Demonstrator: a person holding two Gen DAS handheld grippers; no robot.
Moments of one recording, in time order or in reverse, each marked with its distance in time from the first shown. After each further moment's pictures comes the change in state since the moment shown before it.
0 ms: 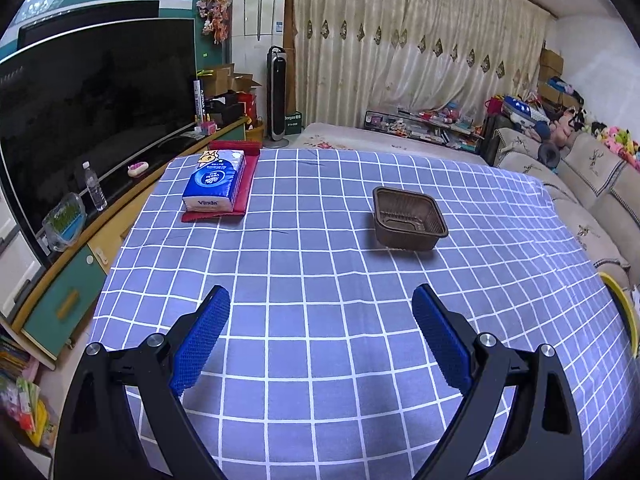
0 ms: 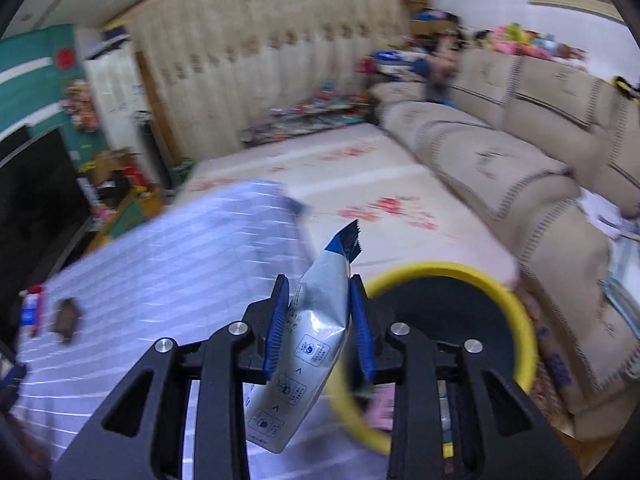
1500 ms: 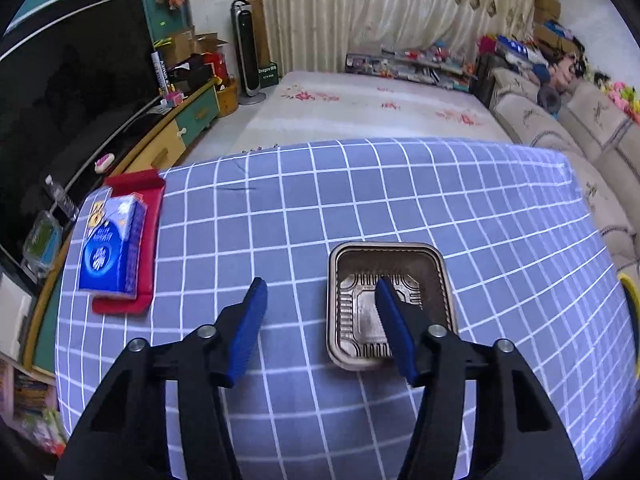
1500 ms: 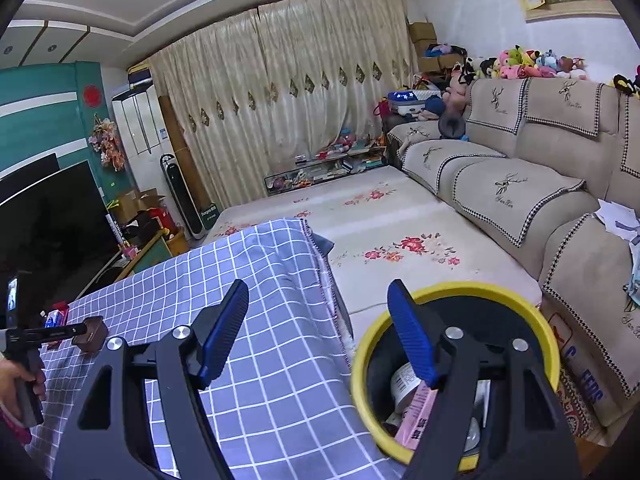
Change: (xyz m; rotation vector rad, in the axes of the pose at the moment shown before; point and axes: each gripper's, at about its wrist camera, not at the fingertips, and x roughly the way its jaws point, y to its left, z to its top) left arm 0.128 -0.048 0.091 0.122 0.233 -0.015; right arm -0.036 0.022 -0.019 0.012 -0.201 0.137
